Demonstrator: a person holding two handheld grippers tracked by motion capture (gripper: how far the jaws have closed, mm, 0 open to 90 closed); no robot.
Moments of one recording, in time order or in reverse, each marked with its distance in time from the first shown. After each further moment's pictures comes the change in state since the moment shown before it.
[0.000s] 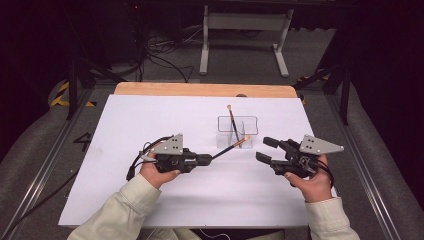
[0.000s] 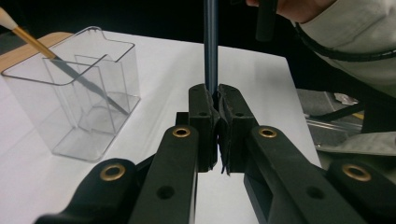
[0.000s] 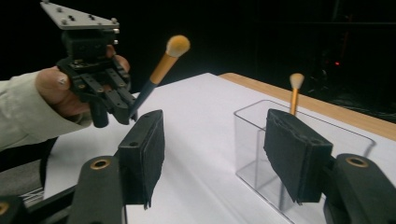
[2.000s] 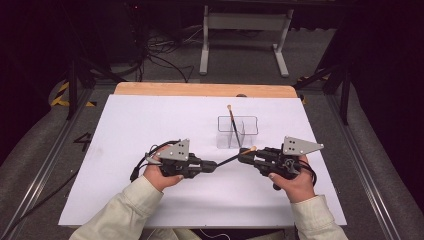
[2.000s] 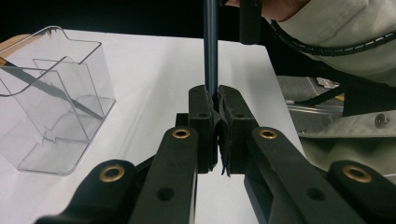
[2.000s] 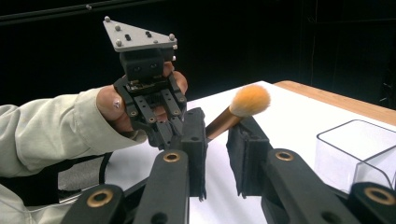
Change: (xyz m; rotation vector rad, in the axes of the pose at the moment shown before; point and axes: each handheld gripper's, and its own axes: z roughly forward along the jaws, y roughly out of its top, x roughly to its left) left arm -0.006 0.000 0.011 0.041 -0.074 0.058; right arm 0.022 0.004 0.034 -0.030 0.196 0.036
